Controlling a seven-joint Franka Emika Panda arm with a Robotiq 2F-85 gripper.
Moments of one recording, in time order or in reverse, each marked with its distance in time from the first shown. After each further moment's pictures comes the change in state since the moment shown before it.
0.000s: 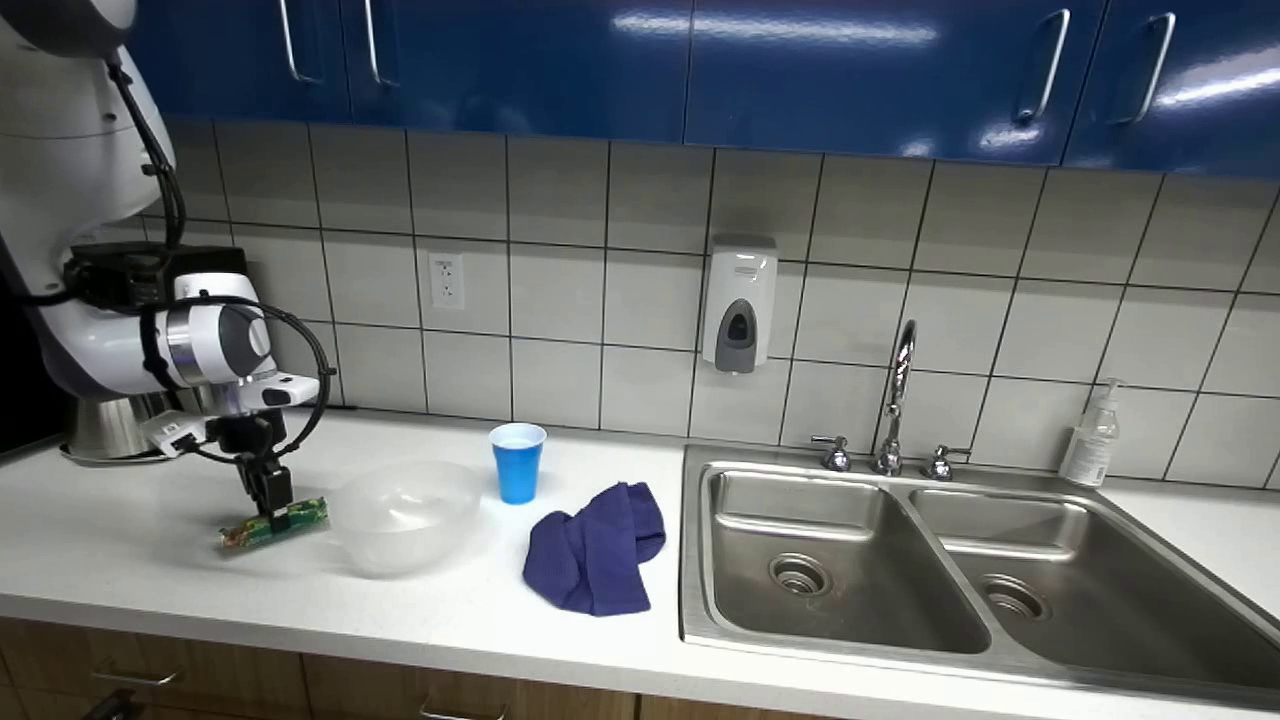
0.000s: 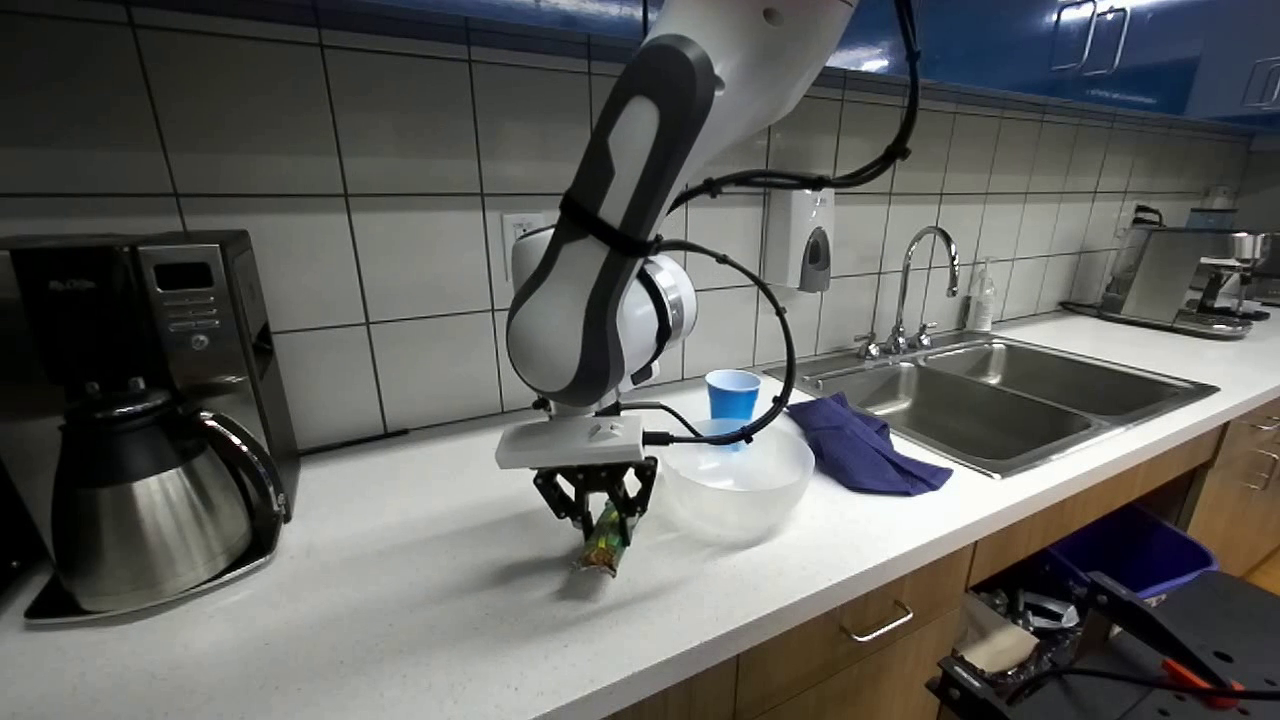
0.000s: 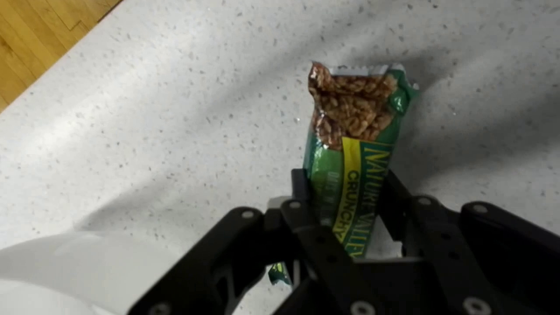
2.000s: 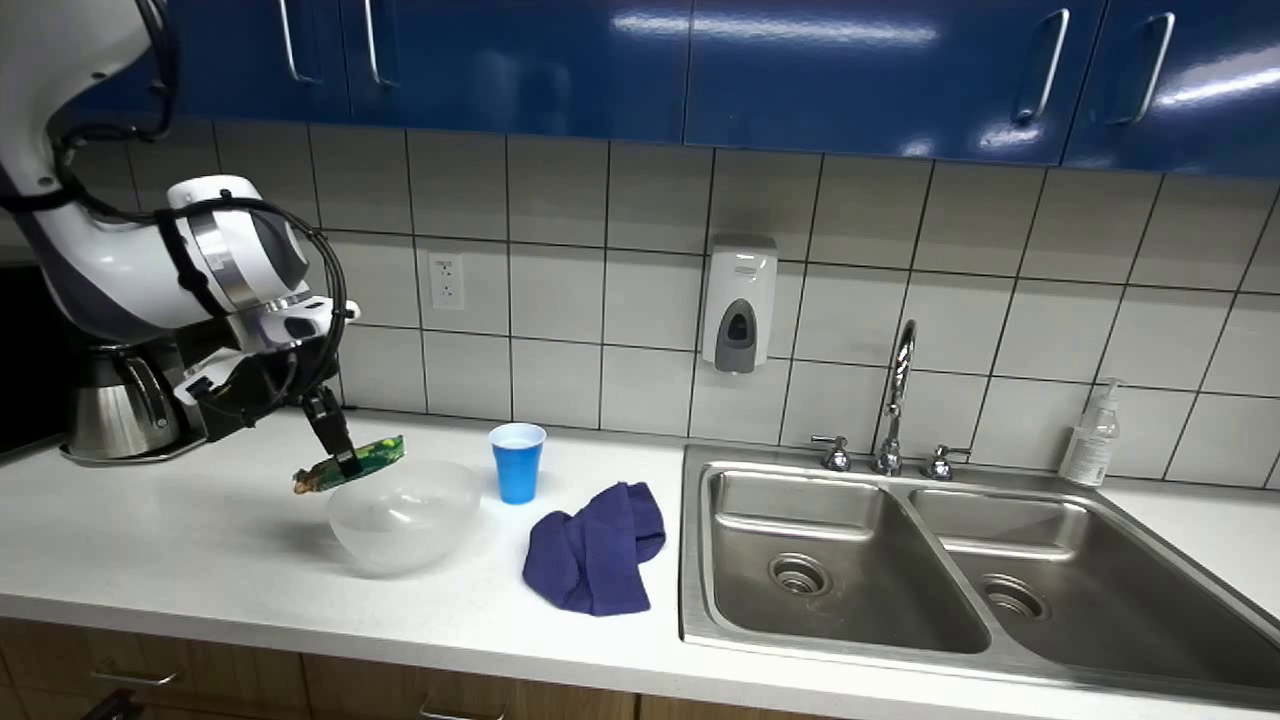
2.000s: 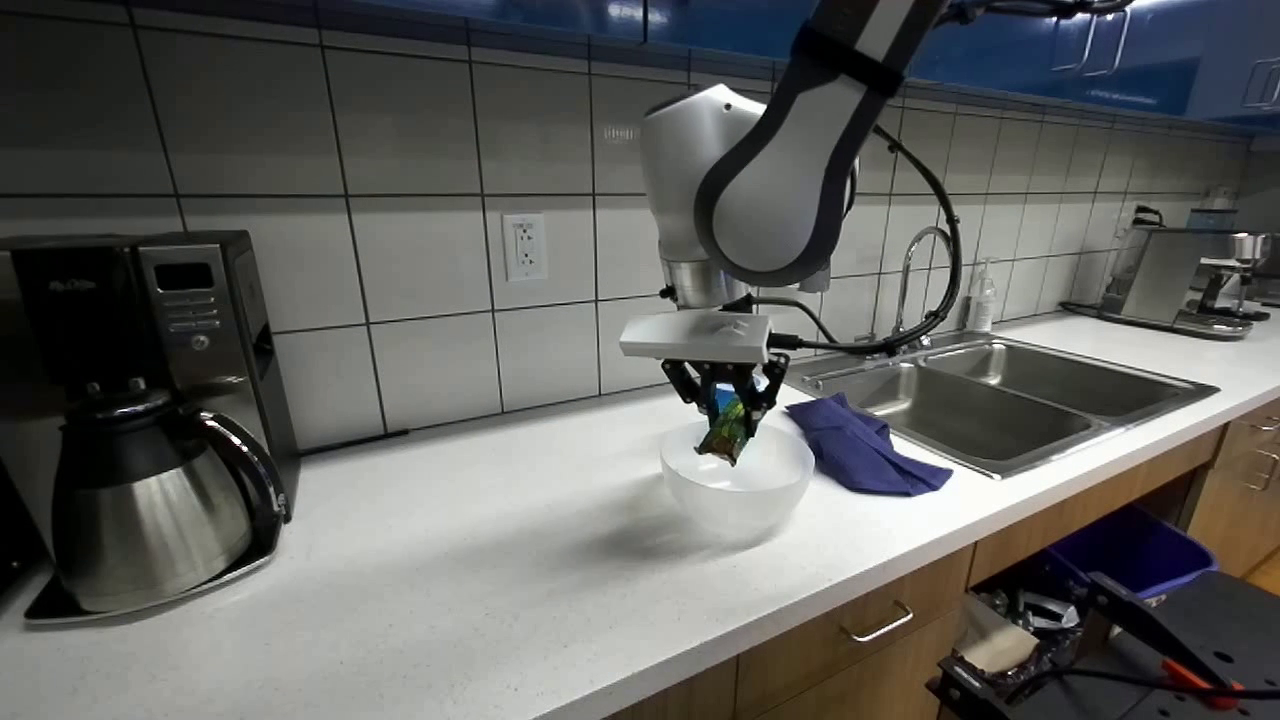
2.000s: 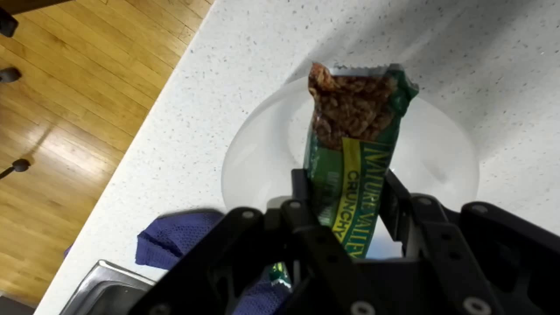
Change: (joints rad) arm -0.132 -0.450 -0.064 -0.395 -0.394 0.025 0.458
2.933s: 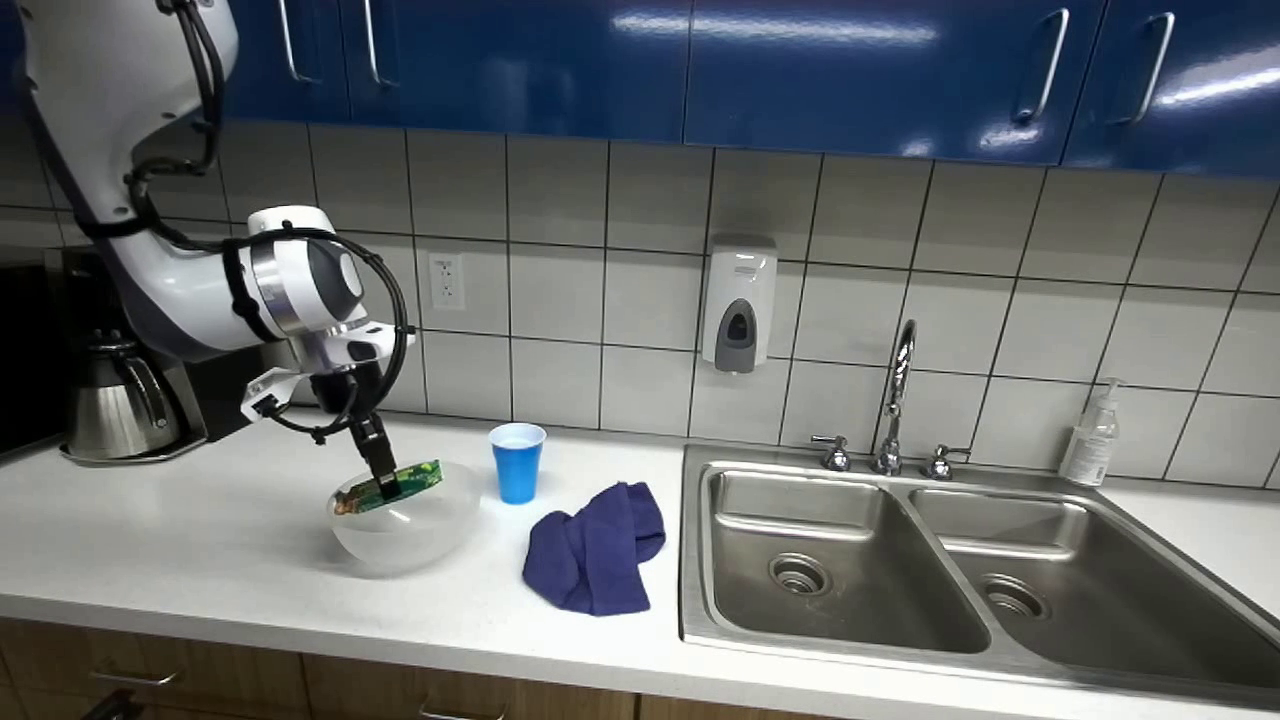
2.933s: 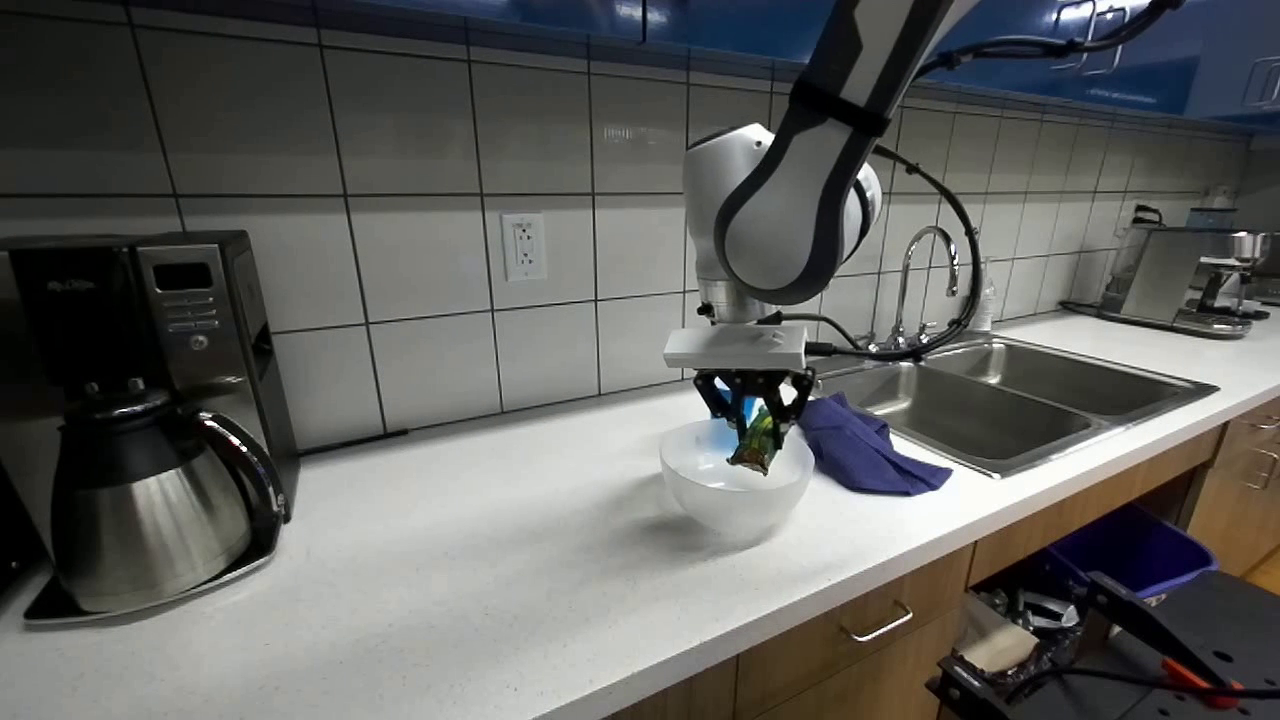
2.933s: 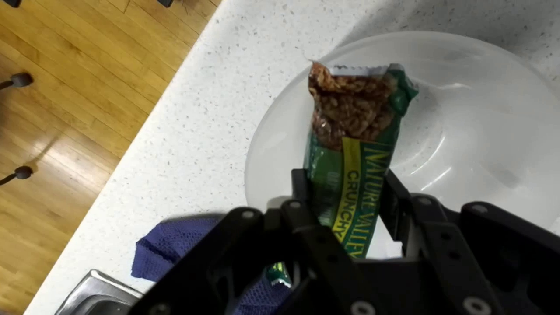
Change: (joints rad) arm -0.115 0.079 0.009 0.027 0.094 0.037 -0.210
